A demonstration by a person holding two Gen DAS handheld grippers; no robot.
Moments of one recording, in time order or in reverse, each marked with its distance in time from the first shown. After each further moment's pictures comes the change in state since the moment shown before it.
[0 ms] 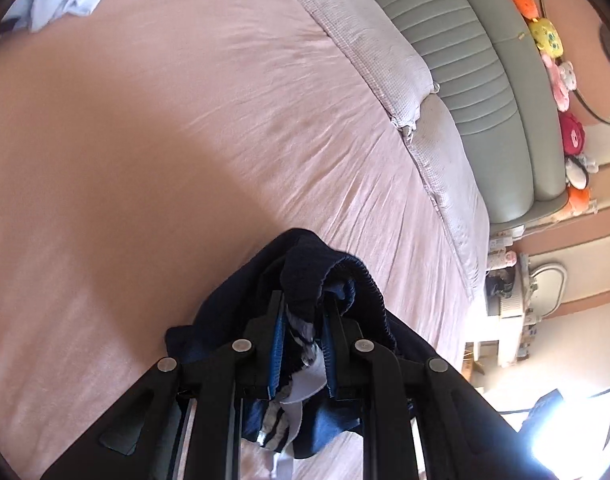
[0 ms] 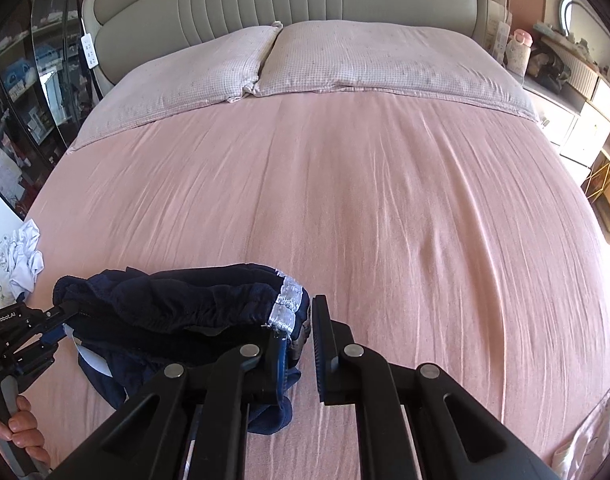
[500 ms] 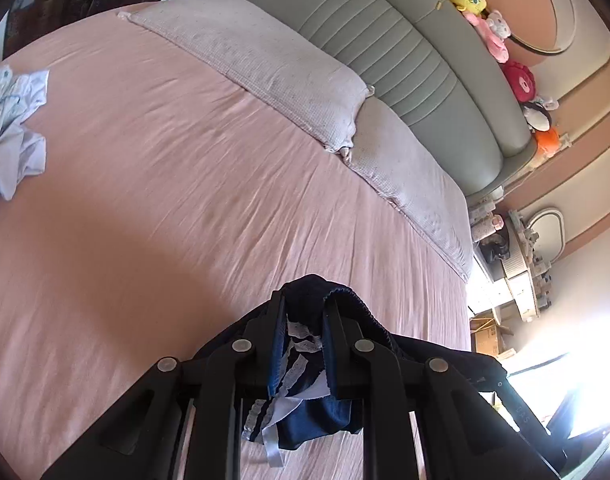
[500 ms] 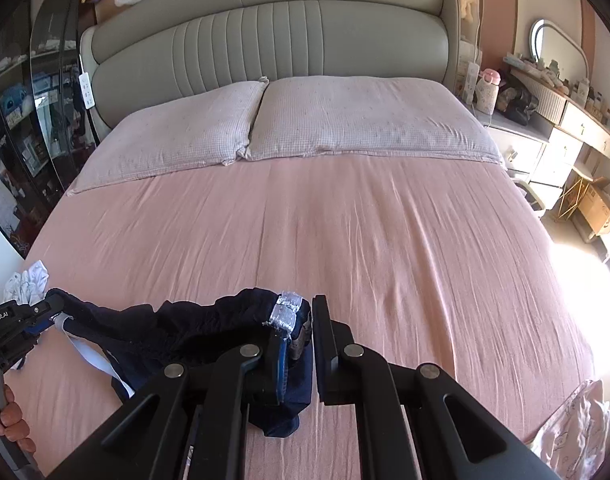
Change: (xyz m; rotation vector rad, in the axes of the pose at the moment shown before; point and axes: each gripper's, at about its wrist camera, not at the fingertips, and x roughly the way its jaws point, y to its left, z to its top) left arm -0.068 -0.070 0.037 0.251 -0.068 -0.058; right arm -0.085 0.005 0.025 0.046 -0.147 -0.054
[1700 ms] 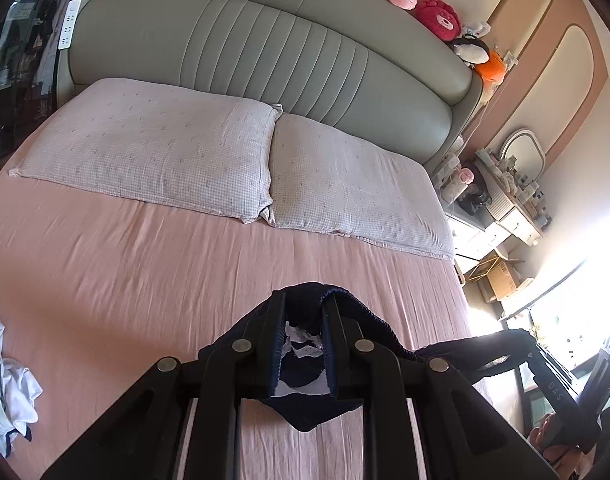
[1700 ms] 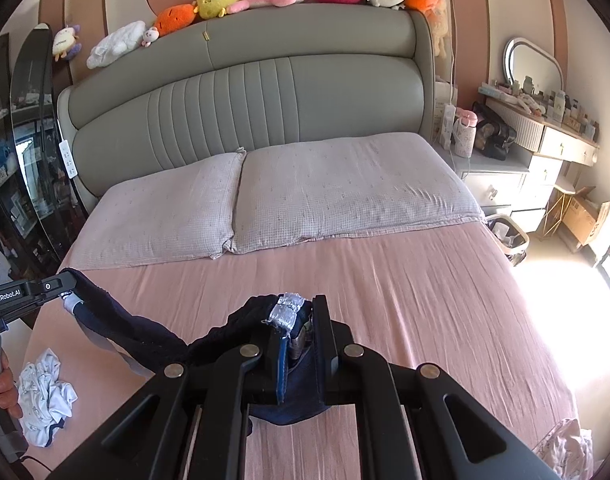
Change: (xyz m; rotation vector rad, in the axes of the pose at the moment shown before) left arm 0.034 -0.132 0.143 0.358 0.057 -0.039; right arm -0.026 -0.017 0.121 0.074 -0.123 -0.046
